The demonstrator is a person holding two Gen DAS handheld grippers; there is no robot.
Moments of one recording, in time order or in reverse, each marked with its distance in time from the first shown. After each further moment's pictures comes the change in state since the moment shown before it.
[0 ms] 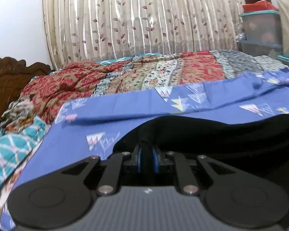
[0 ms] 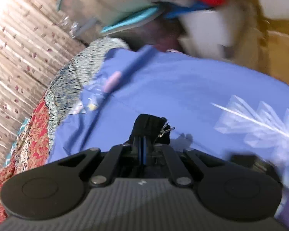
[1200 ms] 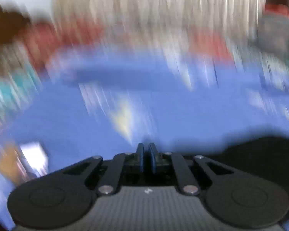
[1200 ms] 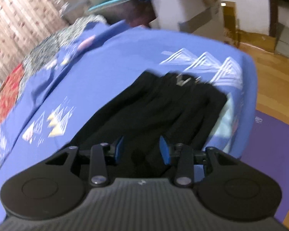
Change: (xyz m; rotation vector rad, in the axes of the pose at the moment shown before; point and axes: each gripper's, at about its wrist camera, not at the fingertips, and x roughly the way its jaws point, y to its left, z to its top) left arm 0.037 0.050 -0.022 -0.164 0.000 0.001; right arm -0.041 -0.025 -0.117 -0.215 -0.012 -0.182
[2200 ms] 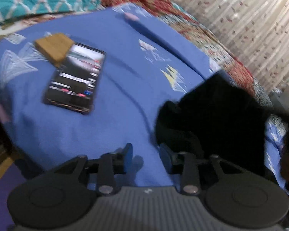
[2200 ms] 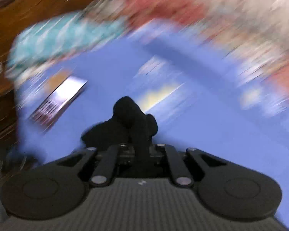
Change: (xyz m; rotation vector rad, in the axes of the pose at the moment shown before) left arm -0.033 0.094 -0.098 -0.600 0.290 -0.112; right arm -0.078 0.428 -0.224 -1.322 -0.007 0.848
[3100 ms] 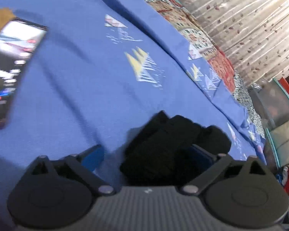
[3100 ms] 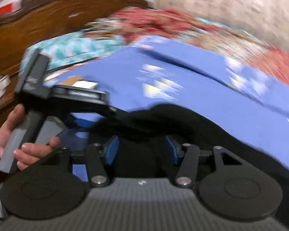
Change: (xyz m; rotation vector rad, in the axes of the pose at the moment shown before) left arm 0.088 -0.029 0.035 -0.045 0.116 -0.209; right arm -0.041 0.012 -0.084 0.174 0.004 0.097
